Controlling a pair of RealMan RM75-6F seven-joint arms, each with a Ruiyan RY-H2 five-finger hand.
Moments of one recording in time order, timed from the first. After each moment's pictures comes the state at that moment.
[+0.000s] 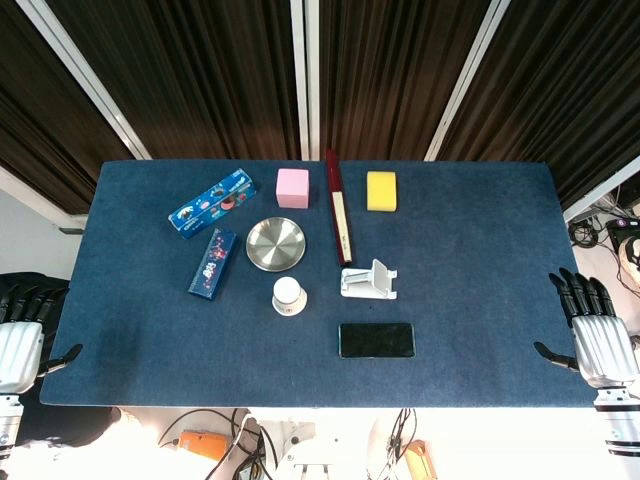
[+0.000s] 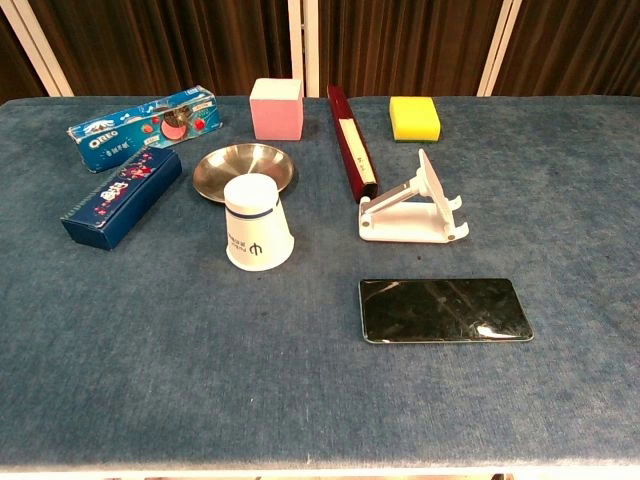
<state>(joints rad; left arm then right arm) -0.04 -1.16 -0.02 -1.53 1.49 1.54 0.07 0.09 -1.07 0.05 -1.67 -1.53 1.47 -0.04</state>
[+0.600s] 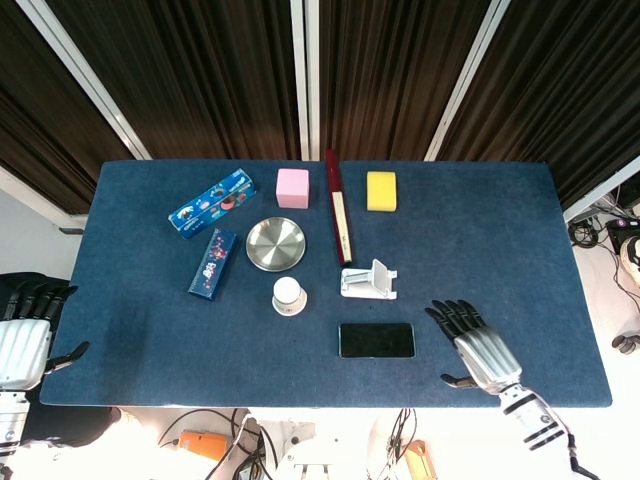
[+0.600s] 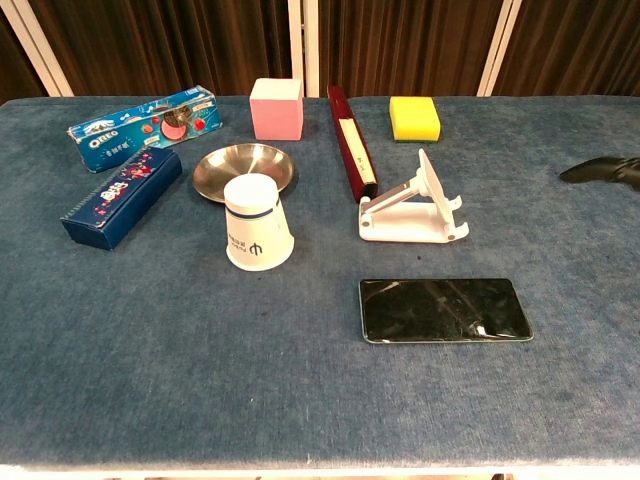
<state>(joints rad) -0.05 -1.17 -0.02 -1.52 1.52 1.53 0.06 0.26 -1.18 -0.02 -1.86 -1.61 1.12 -0.21</state>
